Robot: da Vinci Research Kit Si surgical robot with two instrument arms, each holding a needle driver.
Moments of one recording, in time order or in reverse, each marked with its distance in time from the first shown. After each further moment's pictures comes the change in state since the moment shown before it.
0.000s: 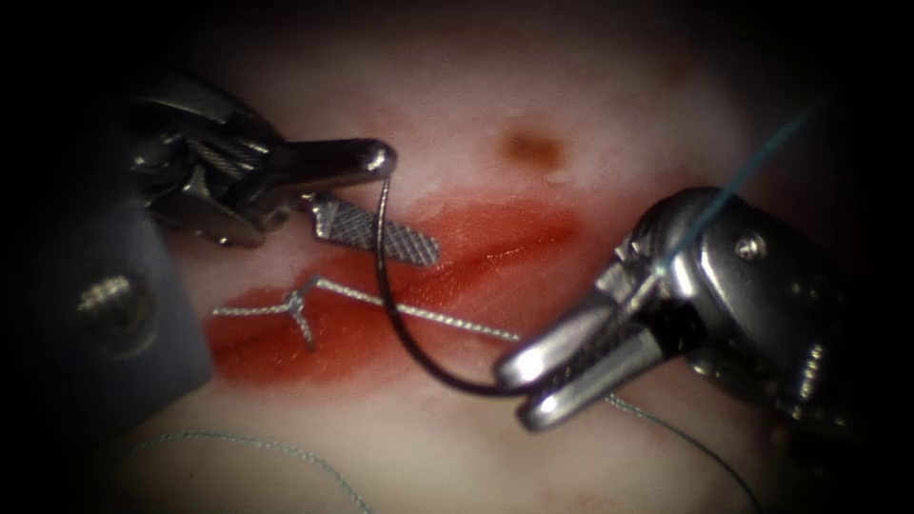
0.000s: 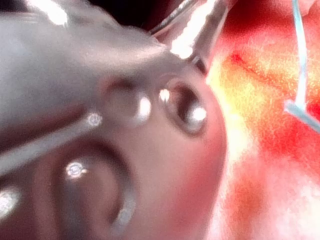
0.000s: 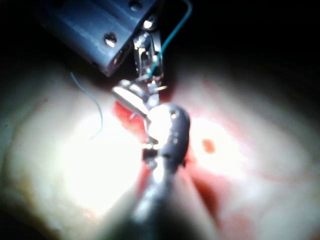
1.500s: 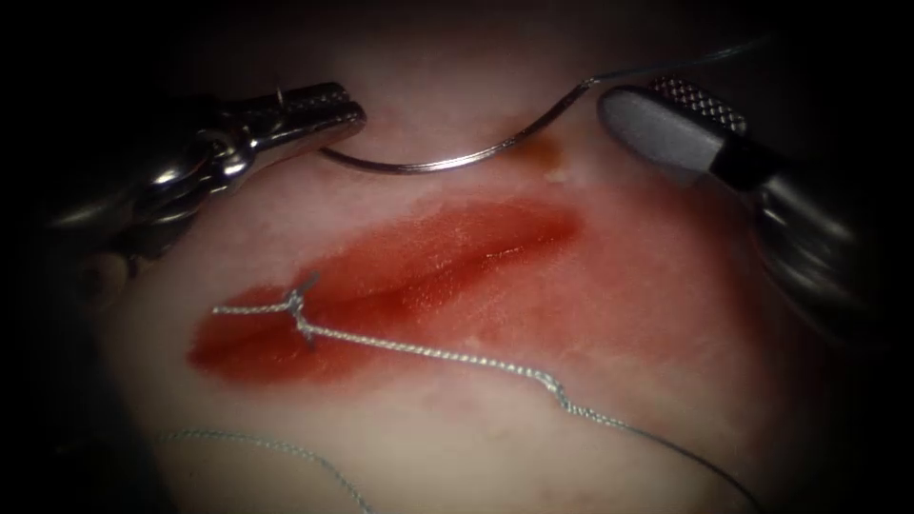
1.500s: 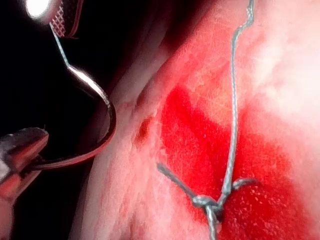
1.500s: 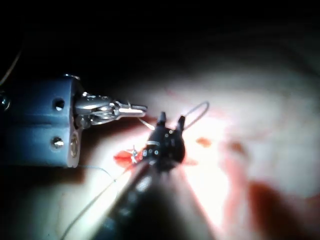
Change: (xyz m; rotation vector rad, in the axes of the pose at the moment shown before) right arm 0.004 -0.001 -0.001 -1.660 -0.142 0.782; left arm 0.002 -0.004 -0.001 -0.849 -0.275 1.241
